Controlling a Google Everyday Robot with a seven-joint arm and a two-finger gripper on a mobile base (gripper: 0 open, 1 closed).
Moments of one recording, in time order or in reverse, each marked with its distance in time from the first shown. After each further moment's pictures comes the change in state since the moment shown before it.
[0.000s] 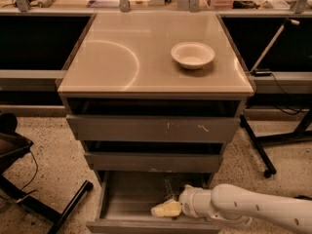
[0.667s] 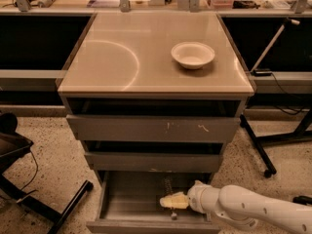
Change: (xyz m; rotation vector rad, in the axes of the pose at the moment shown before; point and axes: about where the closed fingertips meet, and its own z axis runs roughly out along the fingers) arm -0.010 -0.045 -0.010 0.103 -0.081 0.049
